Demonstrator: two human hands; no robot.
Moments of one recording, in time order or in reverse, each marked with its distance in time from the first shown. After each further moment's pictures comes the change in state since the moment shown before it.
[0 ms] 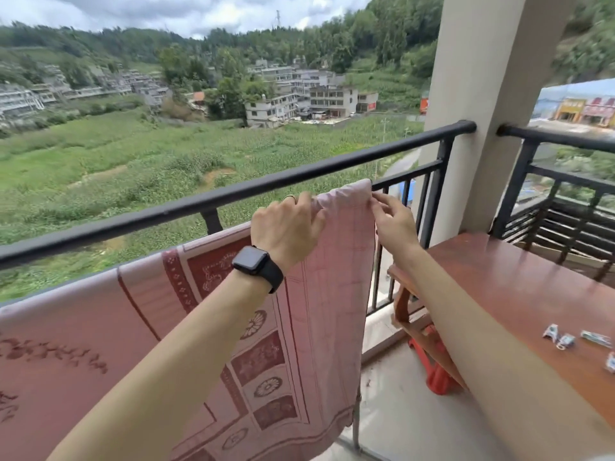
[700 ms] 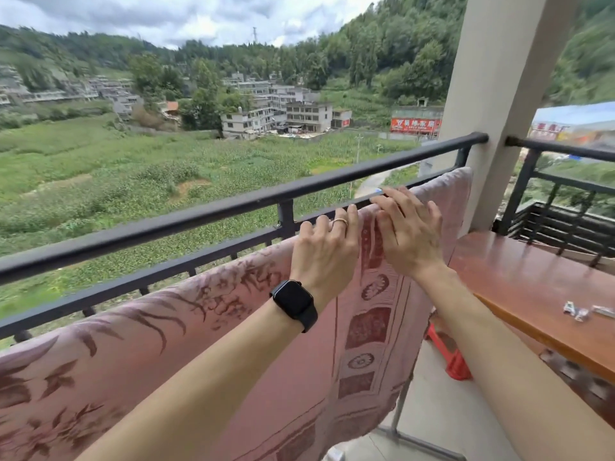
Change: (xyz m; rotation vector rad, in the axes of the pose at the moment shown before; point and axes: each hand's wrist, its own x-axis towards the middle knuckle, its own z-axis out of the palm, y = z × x) left_hand -0.155 -0.210 -0.039 0.111 0.186 0.281; right_hand -0.170 -0.078 0.204 -0.947 0.113 -0.505
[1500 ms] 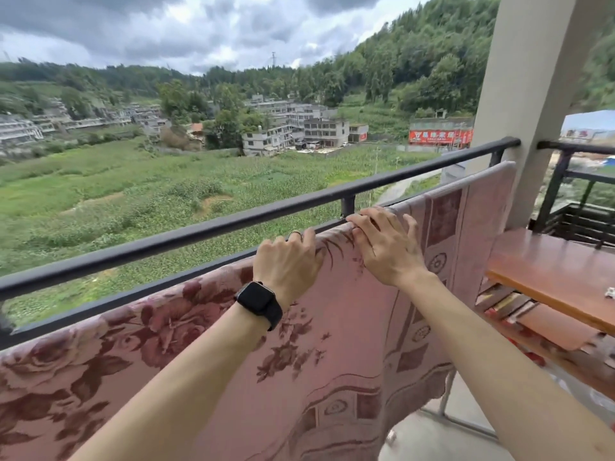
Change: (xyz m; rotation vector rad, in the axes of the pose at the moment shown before) left_hand -0.190 -0.197 -0.125 0.018 -0.179 -0.088; right_hand -0.092 -0.258 -0.023 -0.036 -0.148 -0.102
